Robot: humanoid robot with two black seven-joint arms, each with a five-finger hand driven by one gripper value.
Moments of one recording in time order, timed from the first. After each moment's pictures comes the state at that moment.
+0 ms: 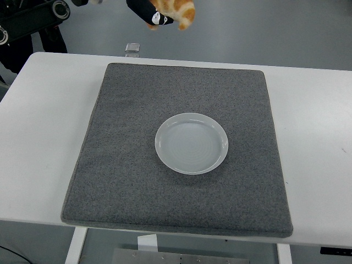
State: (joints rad) left arm -1.61 0.55 0.01 -1.08 0.90 -0.12 -0.14; right arm 0.04 0.00 -0.08 0.07 0.05 0.14 -0.05
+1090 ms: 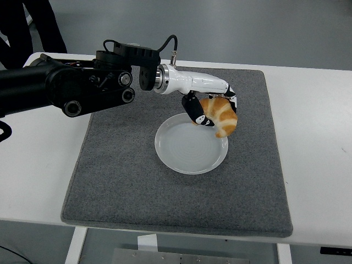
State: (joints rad) left arm -1.39 0.31 0.03 -1.11 1.16 -0.20 -0.23; right arm 0.04 0.00 -0.08 0.07 0.05 0.14 -0.05
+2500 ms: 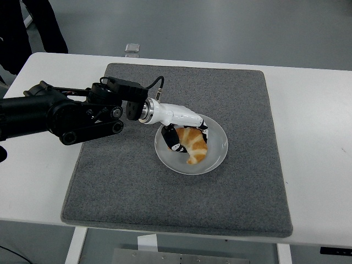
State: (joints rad) left arm -1.26 0.32 0.10 -1.09 1.32 -0.18 -0.23; right arm 0.04 0.00 -0.08 0.07 0.05 0.14 -0.05
